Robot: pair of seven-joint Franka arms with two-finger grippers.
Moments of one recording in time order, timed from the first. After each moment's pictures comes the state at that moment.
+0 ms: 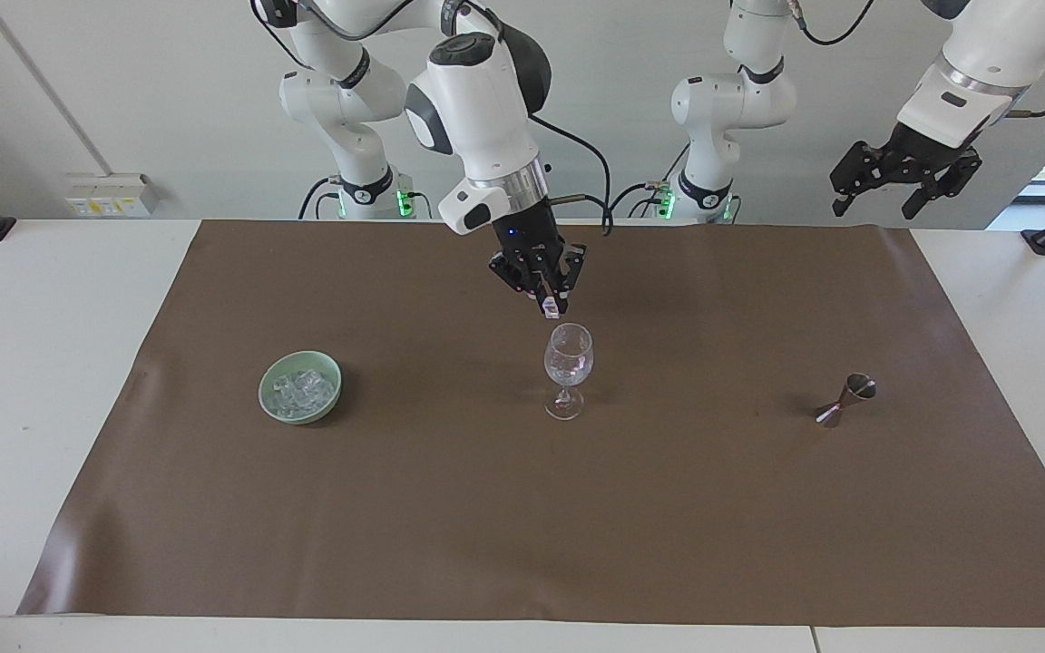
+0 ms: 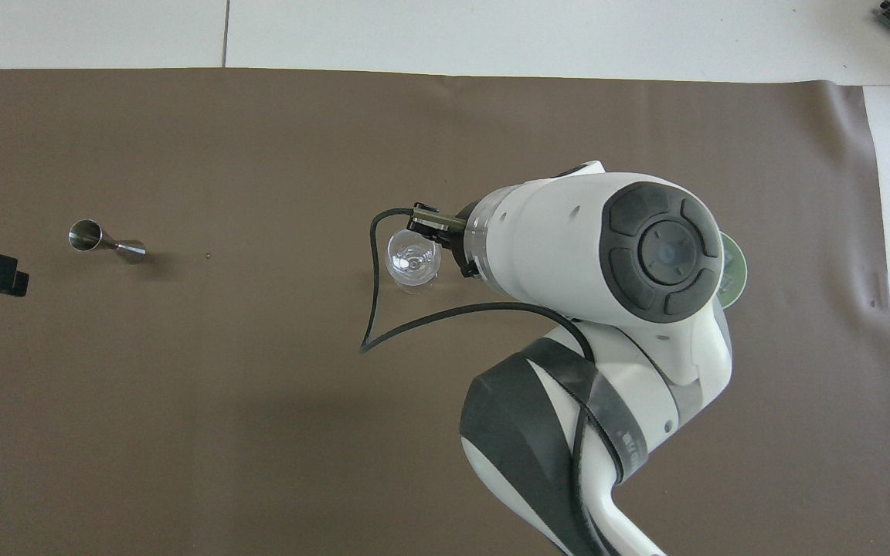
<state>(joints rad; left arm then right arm) -0.04 -0.07 -0.01 -1.52 -0.01 1.41 0.06 0.08 0.24 0.55 -1.64 -0.04 2.23 0.92</state>
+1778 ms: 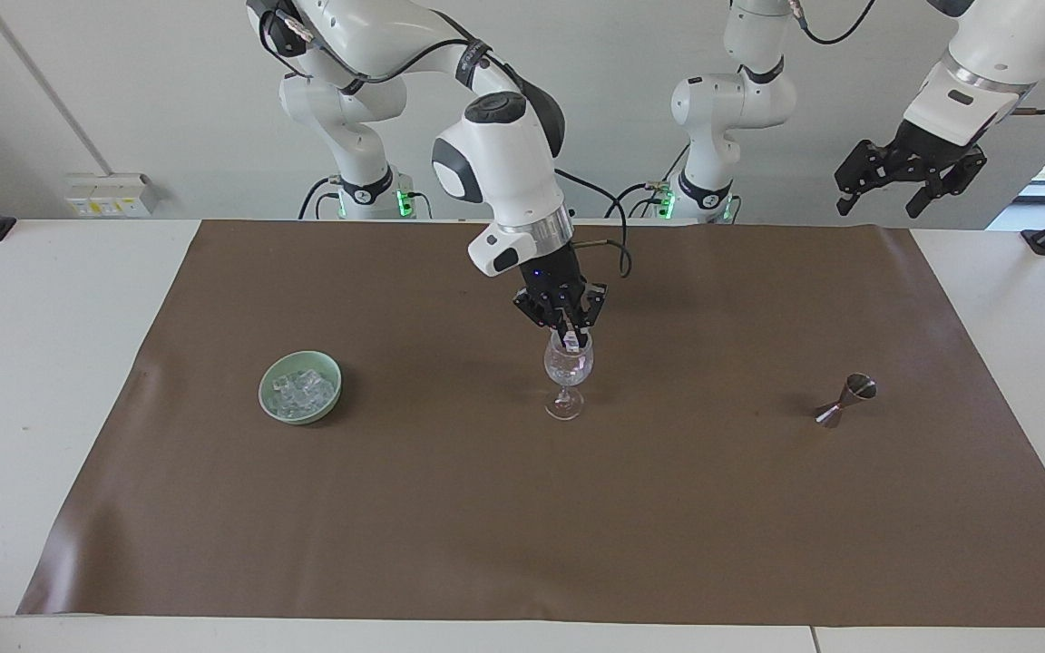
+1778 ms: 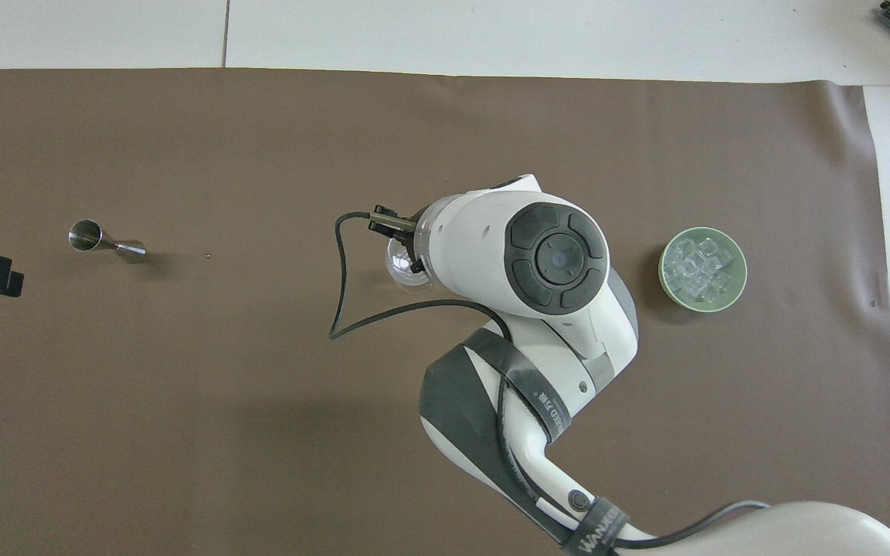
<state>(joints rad) -0.03 -0.07 0.00 -1.52 -0.01 1.41 0.06 0.09 0.35 0.58 -1.64 -0.14 2.34 0.99</state>
